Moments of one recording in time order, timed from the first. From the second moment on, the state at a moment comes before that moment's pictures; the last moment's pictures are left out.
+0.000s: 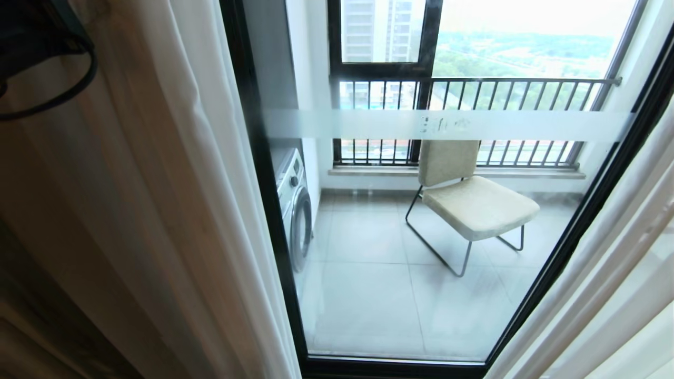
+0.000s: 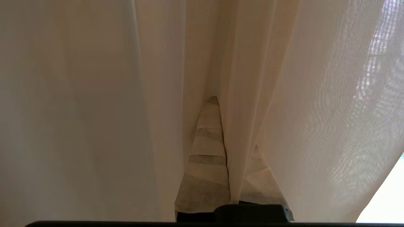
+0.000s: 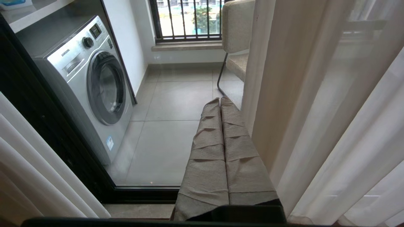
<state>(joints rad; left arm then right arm) 0.05 1.47 -1.27 -0.48 -0.25 -0.07 0.00 0.00 0.00 0.00 -0.03 0.04</state>
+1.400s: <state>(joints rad) 0.39 1.56 -1.34 -0.48 -0.30 -0.20 0.00 0.00 0.00 0.00 -0.03 0.04</state>
